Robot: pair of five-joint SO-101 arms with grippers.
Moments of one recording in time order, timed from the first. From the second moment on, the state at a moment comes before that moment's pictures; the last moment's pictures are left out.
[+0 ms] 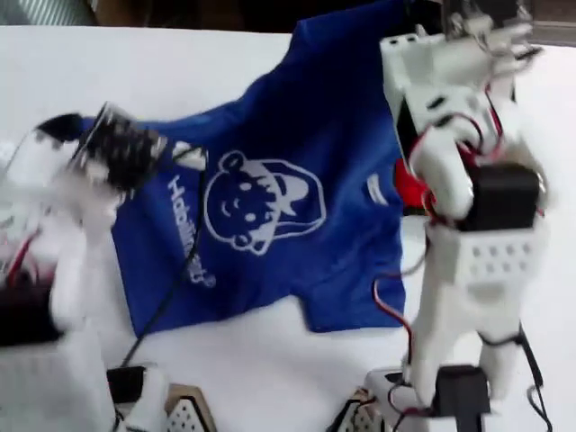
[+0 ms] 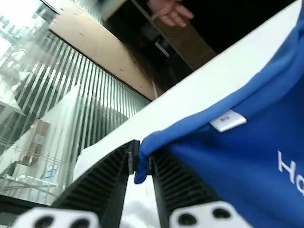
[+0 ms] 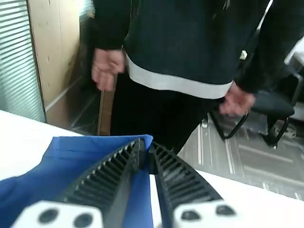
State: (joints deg) left arm -14.5 -50.0 14.9 66.6 -41.6; right arm -8.4 -14.8 -28.9 64.4 13.9
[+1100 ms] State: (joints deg) left arm -14.6 -7.6 11.1 84.0 -44.7; right arm -8.3 9.8 -28.8 83.2 13.9
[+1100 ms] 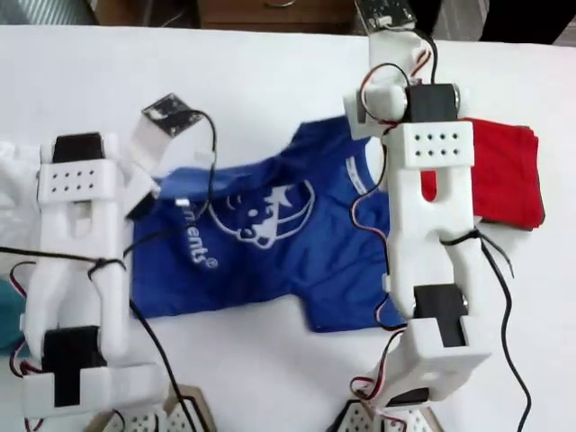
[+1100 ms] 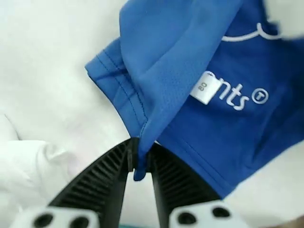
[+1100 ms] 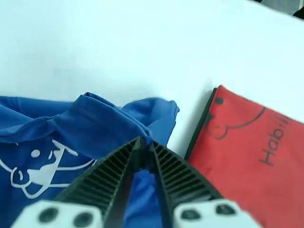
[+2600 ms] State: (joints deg) left arm -14.6 -28.6 48.1 82.4 -45.1; right arm 0.7 -37.0 35.4 77.0 19.6
